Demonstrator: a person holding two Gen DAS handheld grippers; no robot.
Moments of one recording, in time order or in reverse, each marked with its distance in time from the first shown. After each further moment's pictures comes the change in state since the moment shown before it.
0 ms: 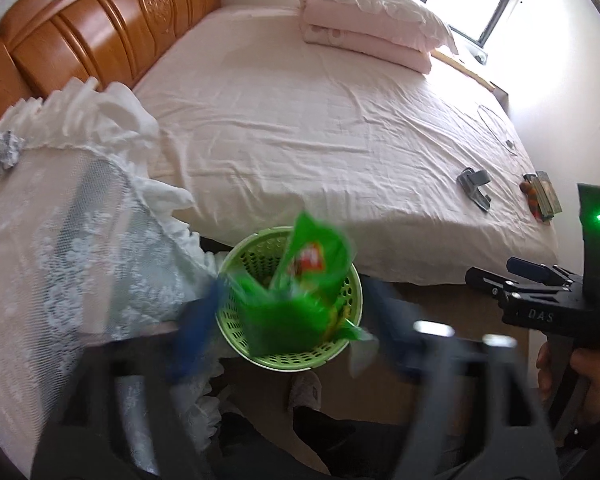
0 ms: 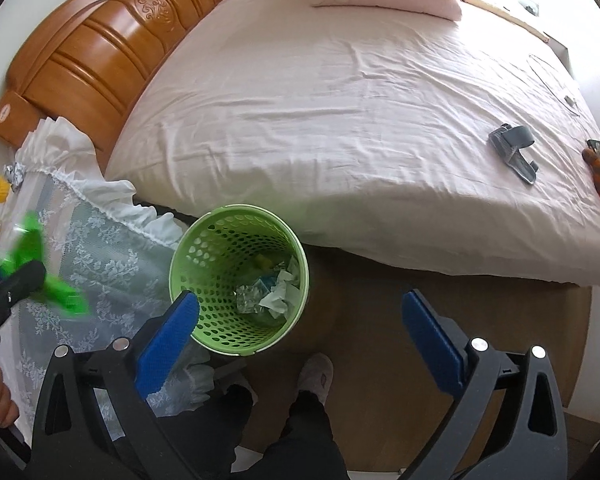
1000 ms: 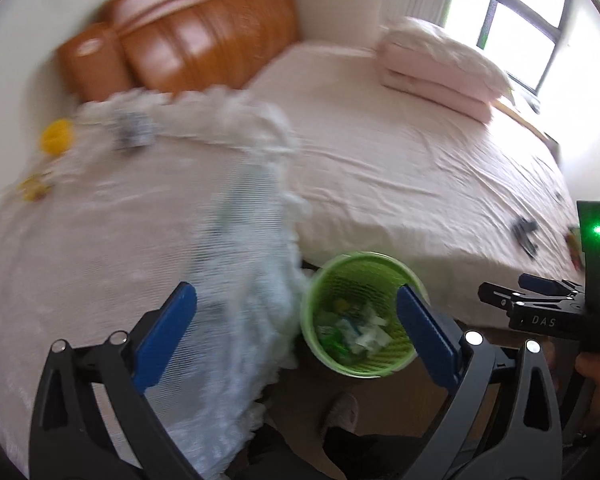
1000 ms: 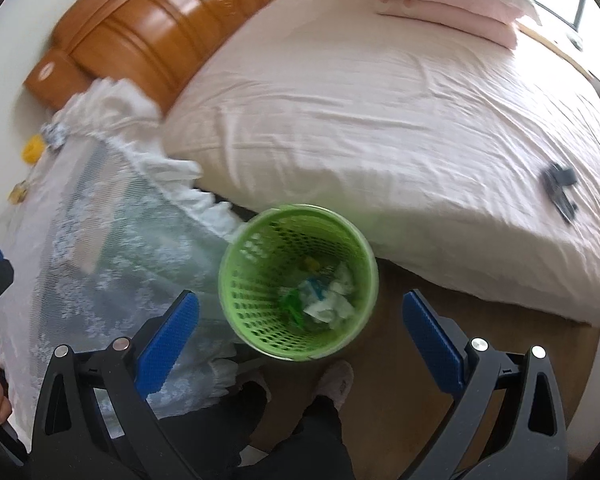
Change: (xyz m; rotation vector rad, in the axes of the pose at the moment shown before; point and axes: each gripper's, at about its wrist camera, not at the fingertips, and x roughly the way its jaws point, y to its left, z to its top) left arm -0.085 0.094 -0.036 -0.155 -0.151 0.219; right arm 0.007 0.116 0.007 -0.169 -0.007 0.116
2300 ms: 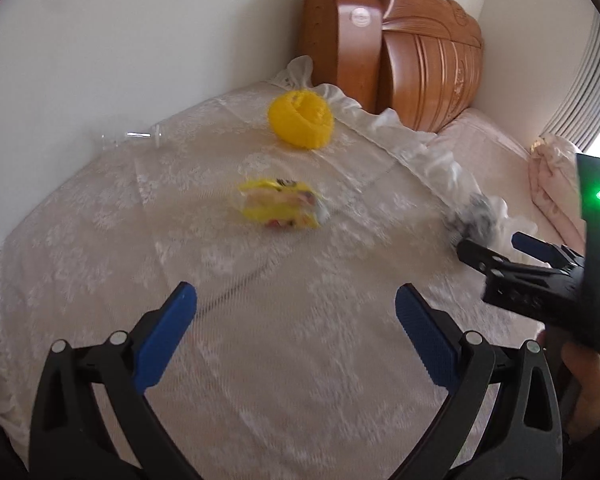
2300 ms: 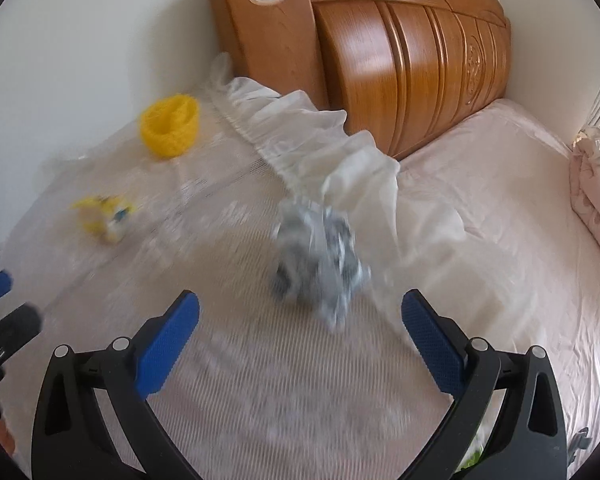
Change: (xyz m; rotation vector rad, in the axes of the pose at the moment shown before) left arm 0.032 0.333 0.057 -0.459 -0.037 0.216; right arm 0.127 0.412 0.176 -0.563 -0.119 0.090
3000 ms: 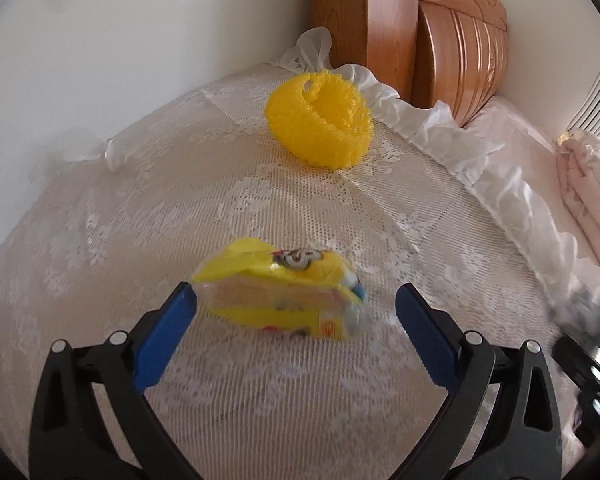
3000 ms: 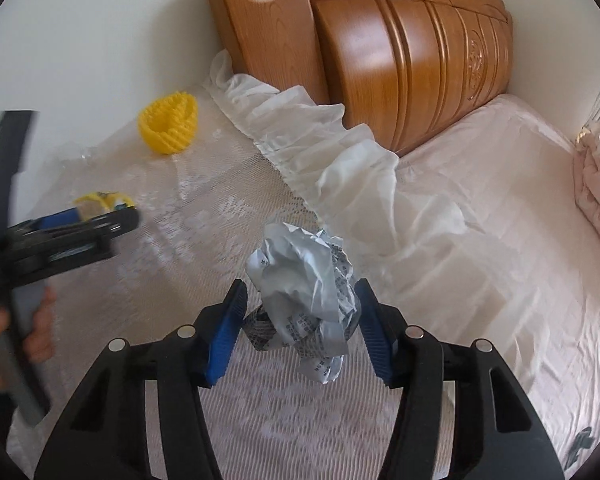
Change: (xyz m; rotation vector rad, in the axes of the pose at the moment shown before) left arm 0.104 -0.004 0.054 0.014 0.058 0.071; right arm -0.025 -0.011 -0.020 0.019 0.007 0.061
